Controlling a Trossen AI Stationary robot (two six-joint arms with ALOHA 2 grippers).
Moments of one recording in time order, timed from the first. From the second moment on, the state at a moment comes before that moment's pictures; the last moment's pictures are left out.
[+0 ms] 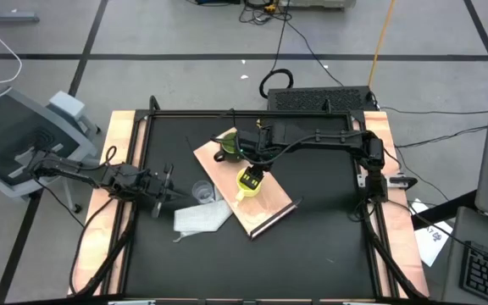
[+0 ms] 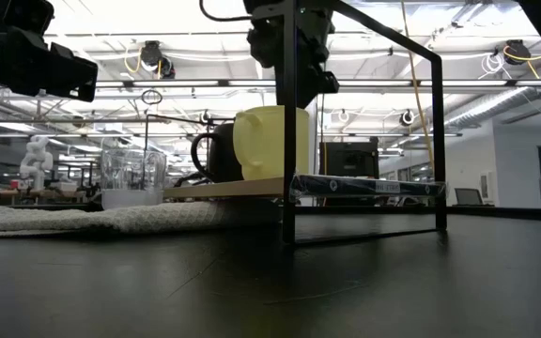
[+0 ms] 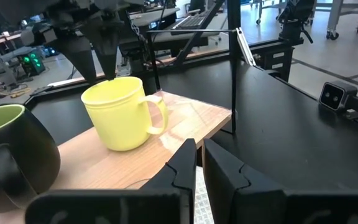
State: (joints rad) left arm -0.20 0.32 0.11 0.05 0.01 0.14; right arm -0.12 1.98 1.88 -1.19 -0.13 0.44
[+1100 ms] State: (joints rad) left arm -0.20 0.32 0.11 0.04 0.04 0.15; right arm -0.13 1.98 1.79 -1.07 -0.12 0.41
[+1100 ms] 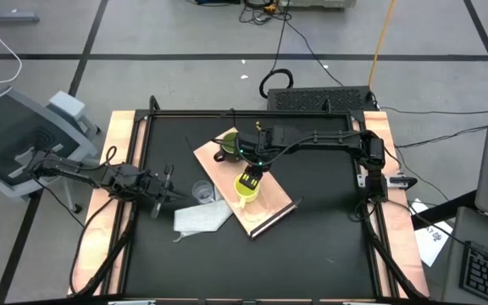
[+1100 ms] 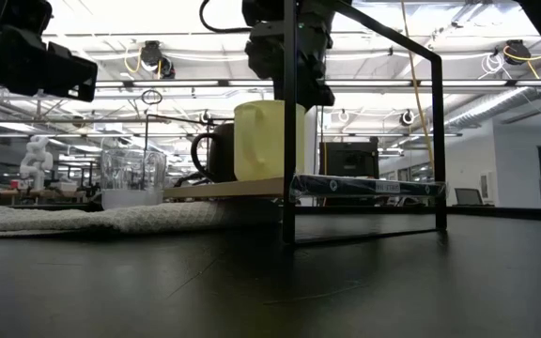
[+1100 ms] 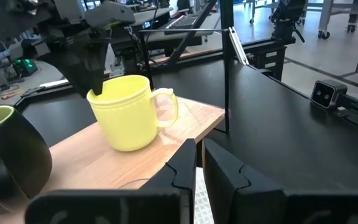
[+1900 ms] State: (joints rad) left arm -0.20 0.32 0.11 0.03 0.09 0.14; right arm -0.13 1.98 1.79 -1.18 0.00 0.74
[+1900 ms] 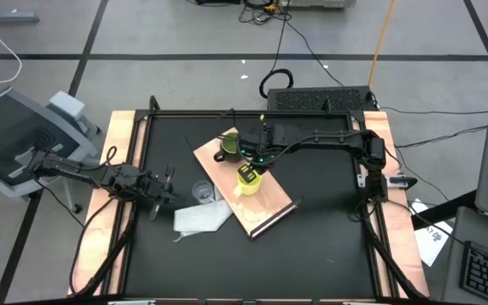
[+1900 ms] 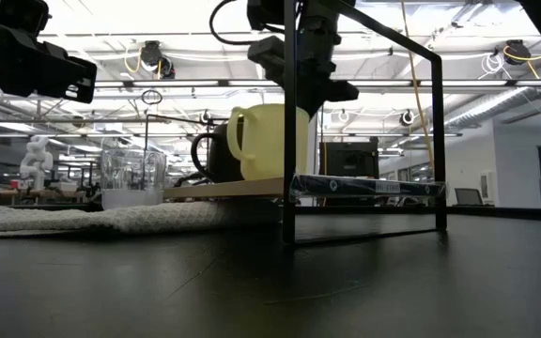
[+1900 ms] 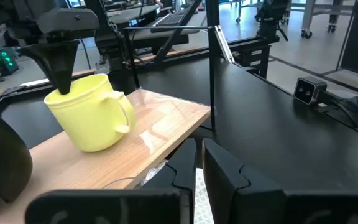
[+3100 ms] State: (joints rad) left arm -0.20 0.32 0.11 0.00 0.13 0.13; right arm -0.05 1.98 1.79 -1.25 0.13 0.88
